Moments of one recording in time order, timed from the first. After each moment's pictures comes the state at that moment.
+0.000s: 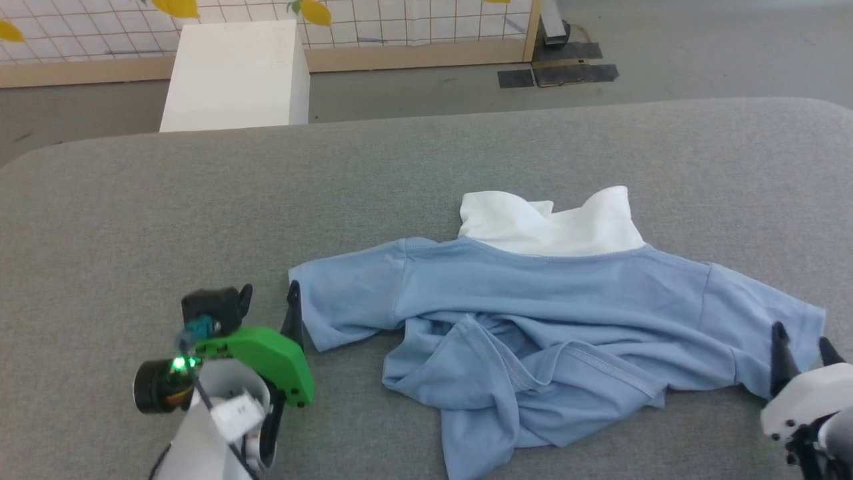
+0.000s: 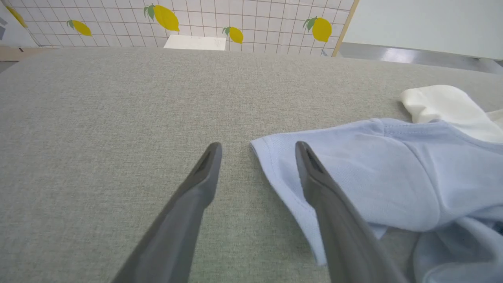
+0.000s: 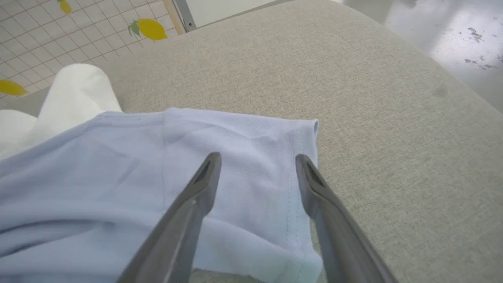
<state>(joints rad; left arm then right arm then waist) -0.22 0.09 -0.08 0.30 -0.22 0.01 0.03 -0.11 -0.05 -0.44 0.26 0.17 0.13 0.18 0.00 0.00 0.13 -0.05</state>
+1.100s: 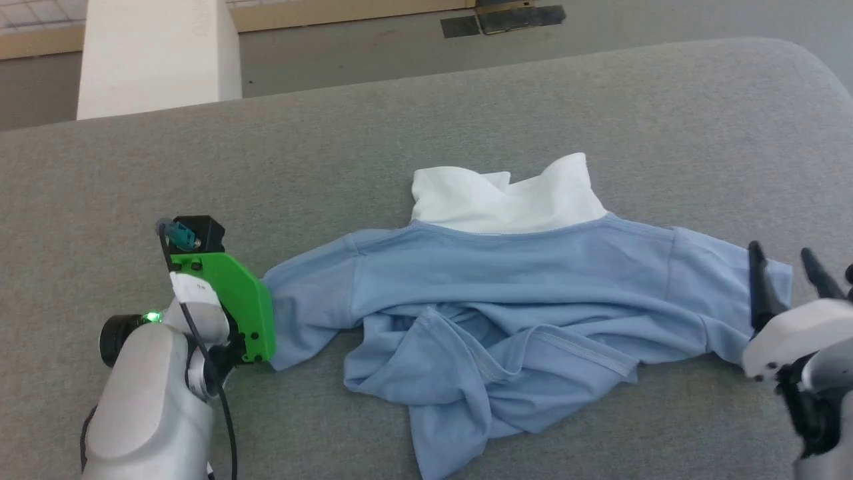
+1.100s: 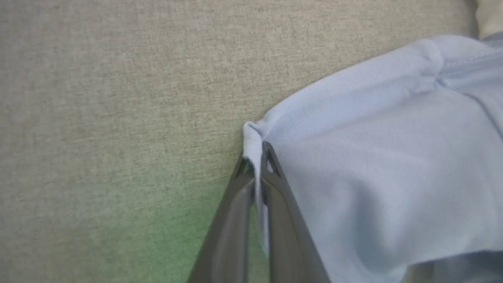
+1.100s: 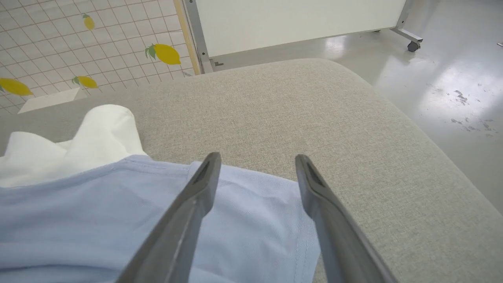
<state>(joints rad) -0.43 0.21 -0.08 0.41 -0.35 -0.04 0.68 -0.18 -0.05 -0.30 0.10 0.11 0.13 0.17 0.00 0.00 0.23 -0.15</state>
